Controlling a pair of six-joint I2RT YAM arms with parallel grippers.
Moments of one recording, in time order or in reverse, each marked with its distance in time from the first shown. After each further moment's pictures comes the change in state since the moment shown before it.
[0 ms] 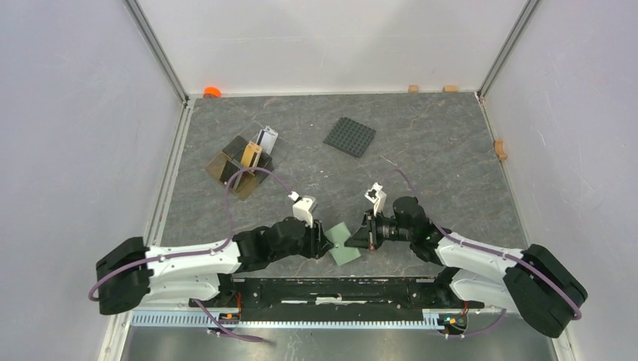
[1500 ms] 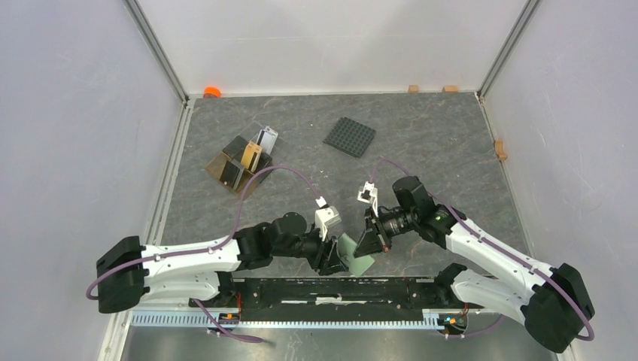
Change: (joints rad) left arm -0.024 -0.064 0.097 -0.007 0.414 0.319; right arm -0.056 -0.129 0.378 -0.776 -0.360 -0.481
